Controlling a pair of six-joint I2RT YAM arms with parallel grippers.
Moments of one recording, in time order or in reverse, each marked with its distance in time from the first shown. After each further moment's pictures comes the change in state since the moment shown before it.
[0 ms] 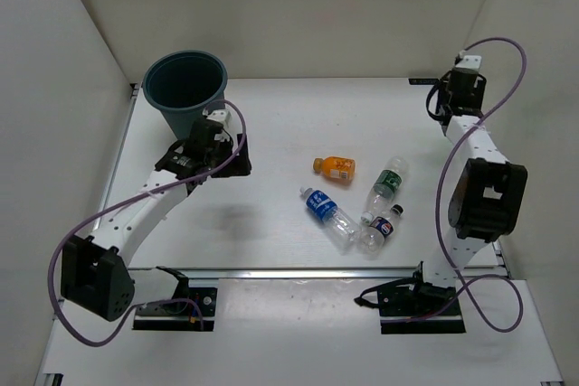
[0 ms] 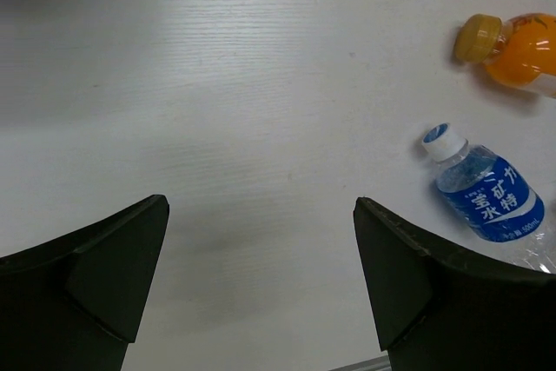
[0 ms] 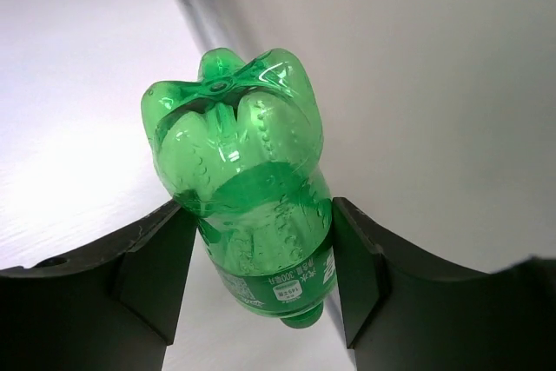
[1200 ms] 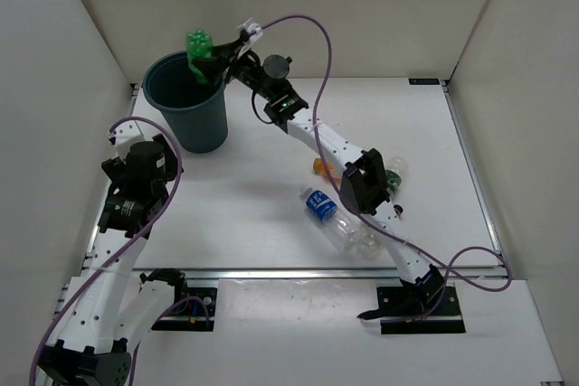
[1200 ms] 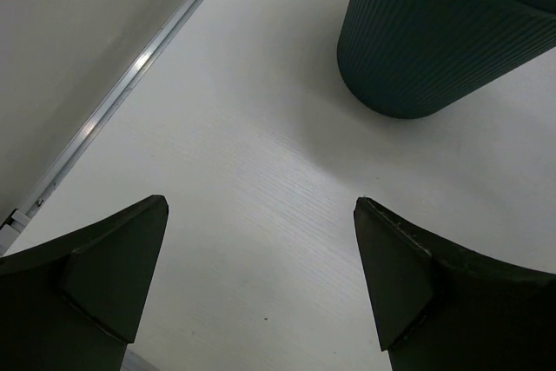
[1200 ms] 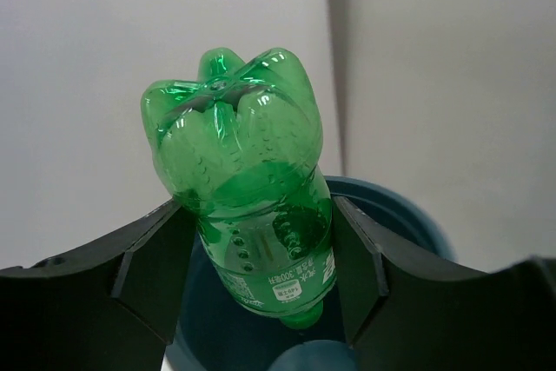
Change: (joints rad) left arm 0.232 -0.481 -0.068 -0.175 -0.585 -0.034; right arm 0.917 0.731 1.153 0.503 -0.714 0.445
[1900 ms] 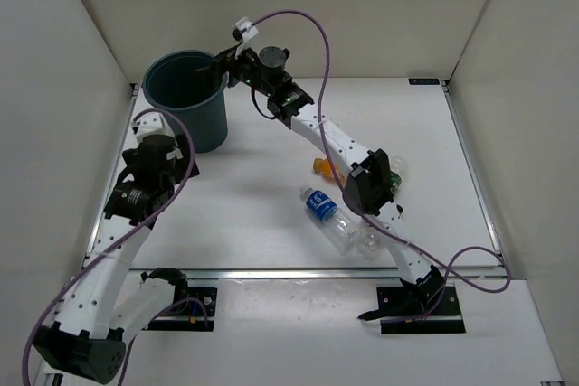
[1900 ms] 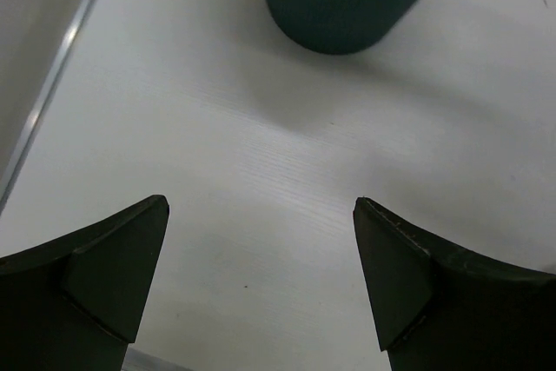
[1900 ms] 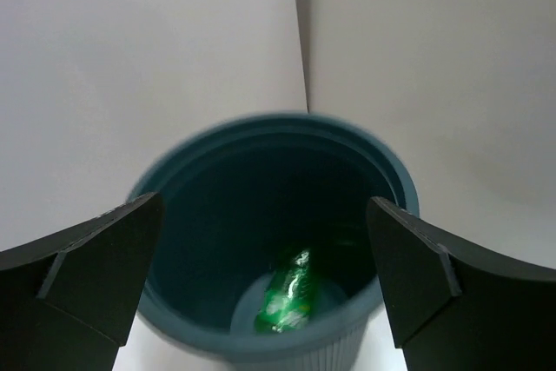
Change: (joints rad) left arm -0.053 0.052 0.031 -0.038 0.134 0.039; right arm 0.018 -0.021 0.021 -0.221 0.027 -0.108
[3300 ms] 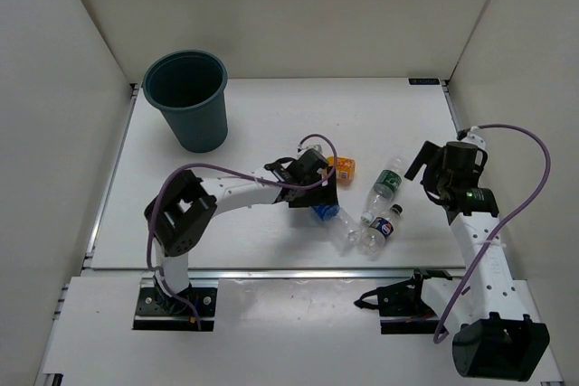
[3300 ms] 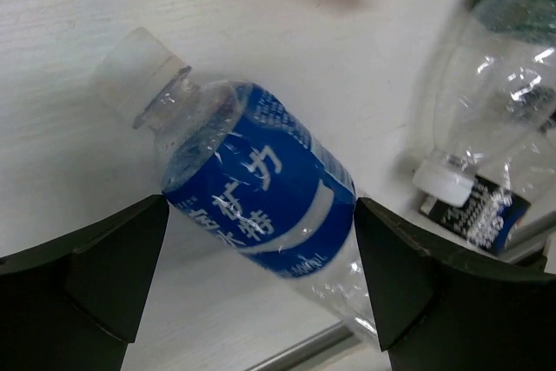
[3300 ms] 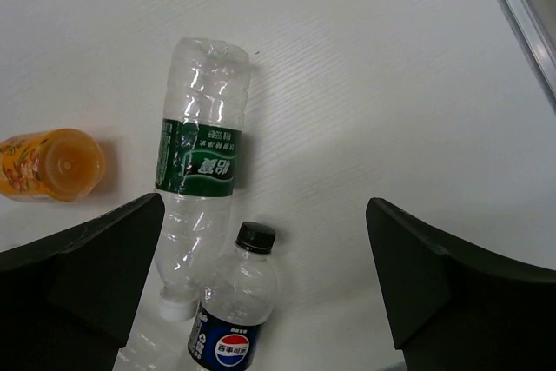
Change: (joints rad) left arm -0.689 0.978 0.254 0.406 0.446 -0.476; right arm -0.795 -1.615 -1.742 -0.808 0.448 0.189
